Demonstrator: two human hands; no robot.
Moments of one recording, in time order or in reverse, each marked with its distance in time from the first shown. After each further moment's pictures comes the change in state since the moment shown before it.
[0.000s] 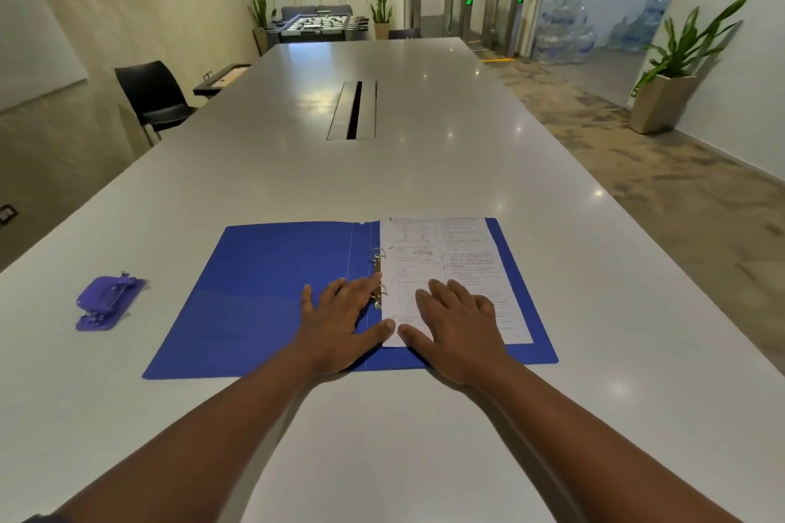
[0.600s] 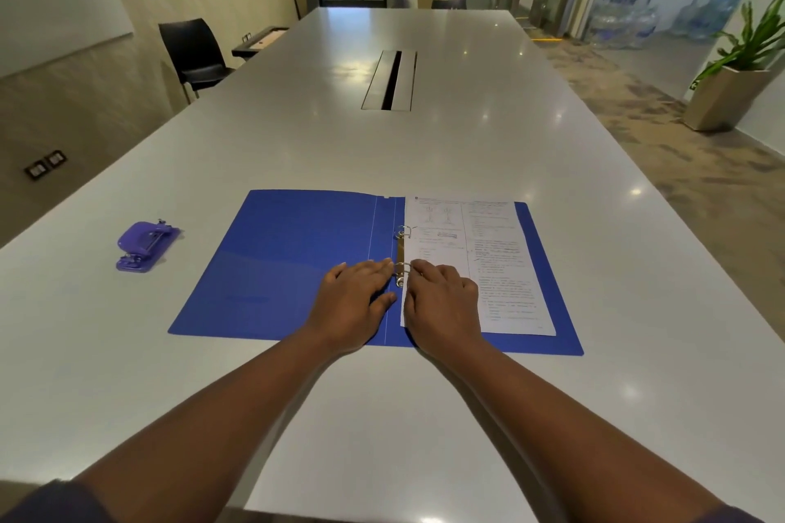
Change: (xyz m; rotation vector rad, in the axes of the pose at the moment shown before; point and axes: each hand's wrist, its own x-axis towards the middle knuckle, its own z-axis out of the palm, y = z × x) left_hand -0.019 0.009 0.003 -0.010 0.203 0.009; right_hand 0.018 -0.053 0.018 0.072 0.185 -0.006
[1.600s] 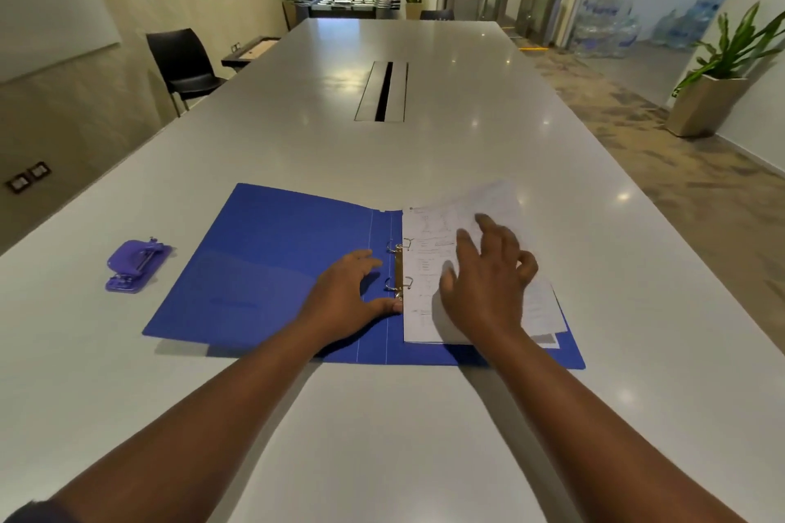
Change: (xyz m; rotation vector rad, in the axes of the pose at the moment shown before) left_hand 0.028 -0.004 -0.032 -0.206 -0.089 -0.168; right_hand 0.026 0.023 -0.050 -0.096 0.245 0.190
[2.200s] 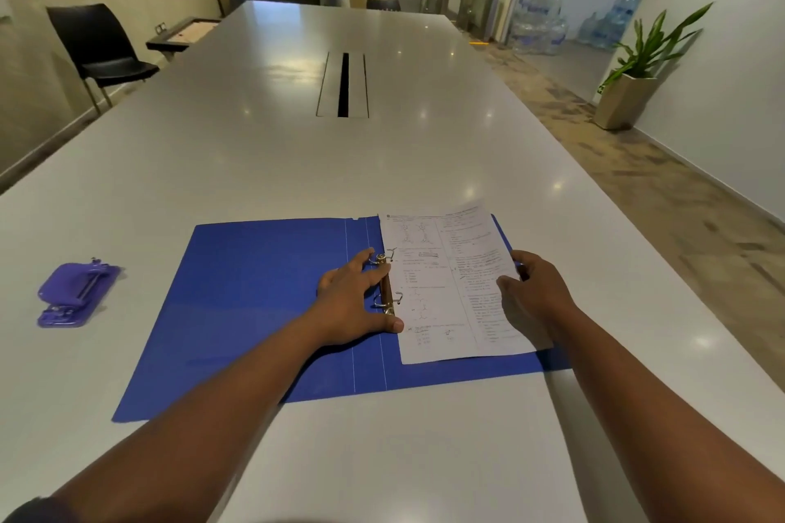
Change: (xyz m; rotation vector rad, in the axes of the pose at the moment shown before) left_hand 0.036 -0.011 0.008 0.024 -0.296 0.136; right_hand 0.020 0.091 -0.013 0.551 -0.340 0.506
